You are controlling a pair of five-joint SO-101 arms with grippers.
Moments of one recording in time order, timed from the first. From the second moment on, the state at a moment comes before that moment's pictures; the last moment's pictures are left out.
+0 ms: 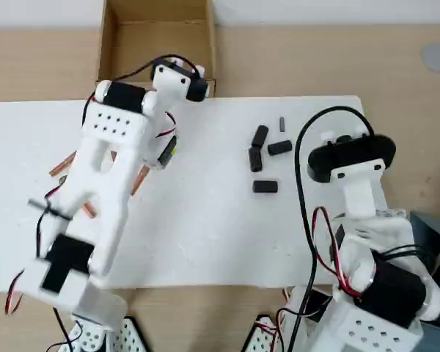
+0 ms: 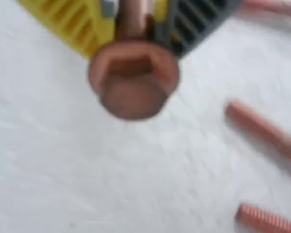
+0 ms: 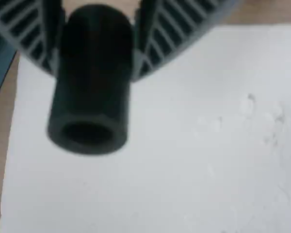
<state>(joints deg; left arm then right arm) 13.3 1.1 -9.8 96.1 -22.5 20.7 -65.5 28.4 99.7 24.1</state>
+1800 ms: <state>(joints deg) 11.1 -104.3 55.6 66.2 28.7 -43.0 -103.5 76.5 65.0 -8.1</state>
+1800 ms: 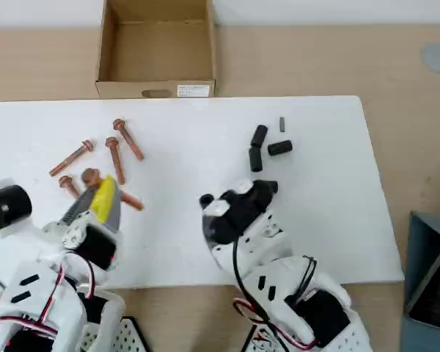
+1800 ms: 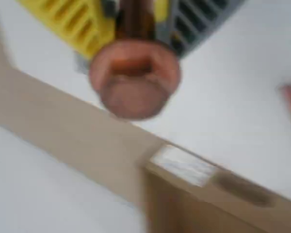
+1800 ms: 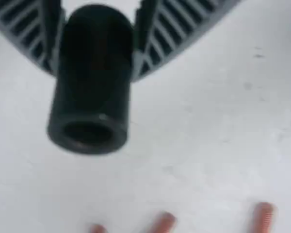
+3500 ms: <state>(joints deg) 23.6 -104.3 64.3 57.5 29.6 -51.3 -103.5 77.0 60.6 0.5</state>
